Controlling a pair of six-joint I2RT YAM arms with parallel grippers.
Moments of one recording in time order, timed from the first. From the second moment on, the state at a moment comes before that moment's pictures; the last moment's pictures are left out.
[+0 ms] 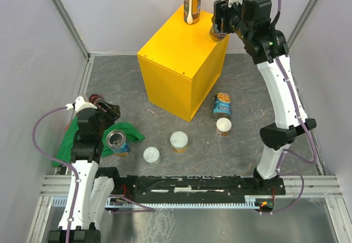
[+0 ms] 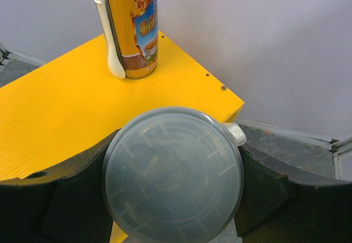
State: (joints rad) left arm 0.04 0.59 0.61 -0.42 -0.08 -0.66; right arm 0.41 1.84 2.46 -0.77 0.16 -0.04
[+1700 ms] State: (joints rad) left arm 0.04 0.62 0.58 -0.42 -0.10 -0.66; right arm 0.41 1.94 2.54 -0.63 0.17 -0.05
